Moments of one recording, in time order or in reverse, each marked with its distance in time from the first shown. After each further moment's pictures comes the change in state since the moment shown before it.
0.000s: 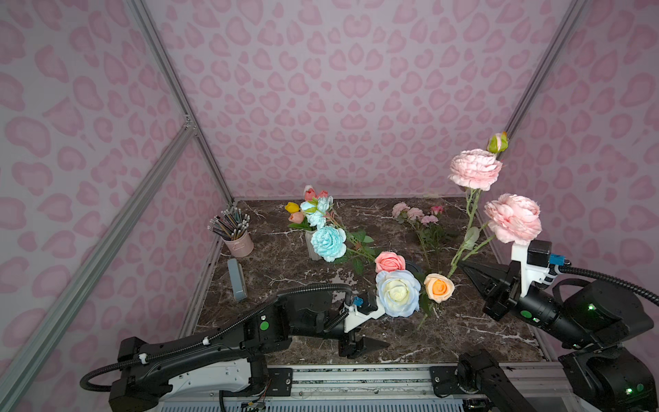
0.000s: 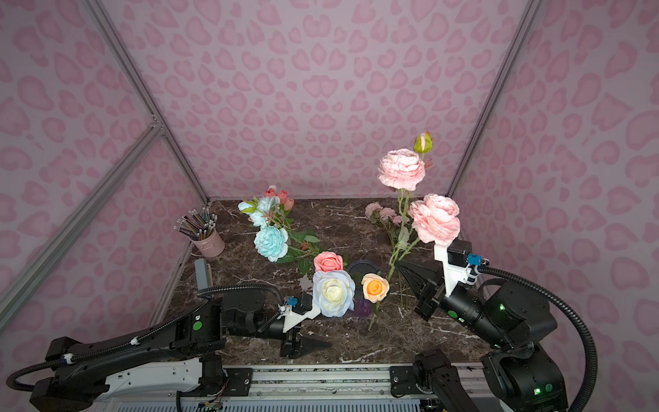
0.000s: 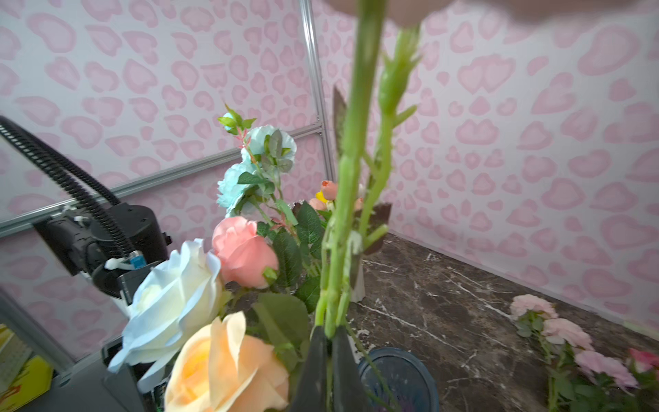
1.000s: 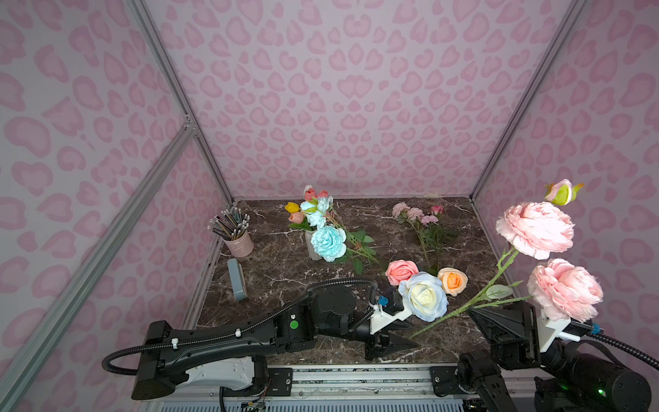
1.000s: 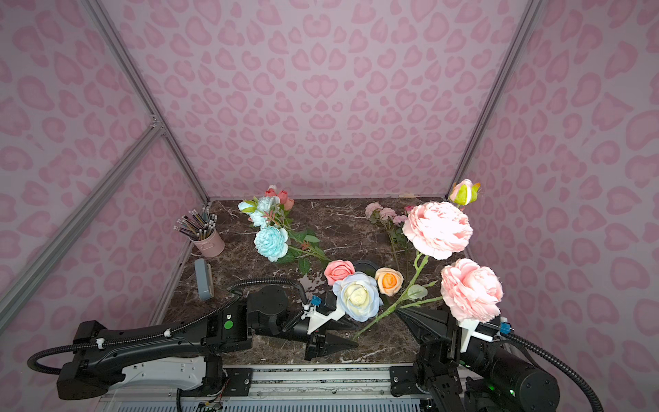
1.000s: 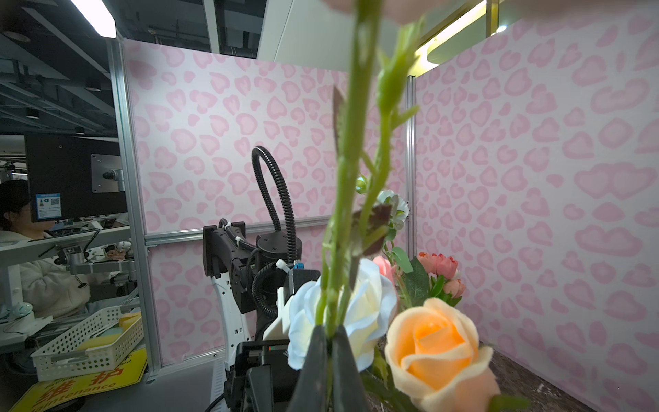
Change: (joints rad) left arm -0.063 0.172 0.052 0.224 0.040 -0.077; right arm -0.081 -0.356 -0.389 0.647 -0.257 0.381
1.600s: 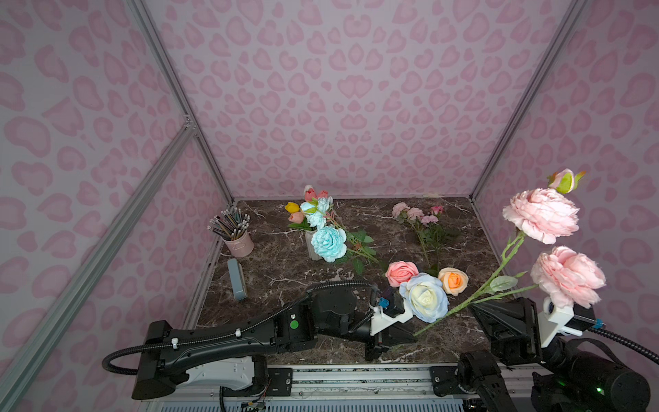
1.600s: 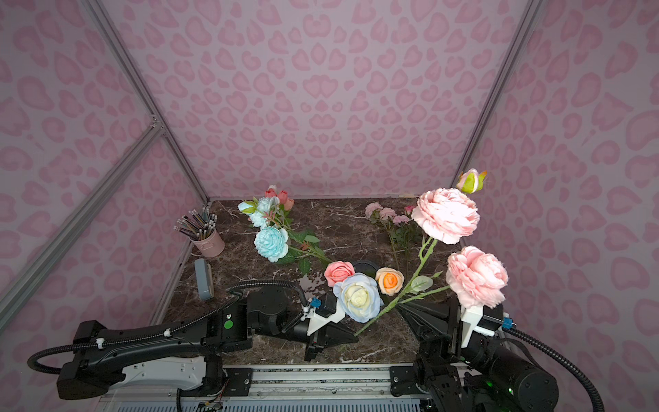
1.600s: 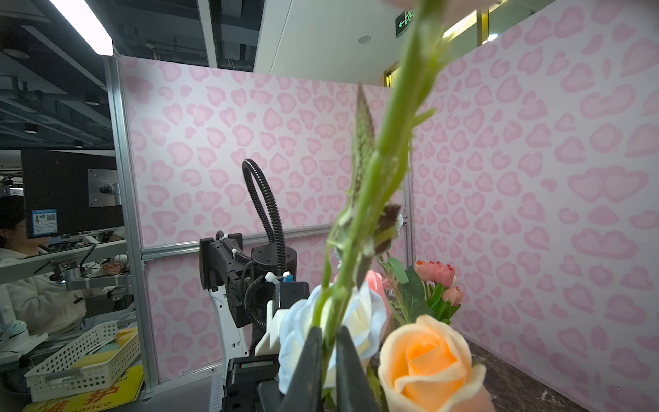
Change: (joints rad) left arm -0.004 -0.008 0.000 0.006 0.014 0.033; right arm -0.027 0.023 -0.013 0.073 0.008 0.061
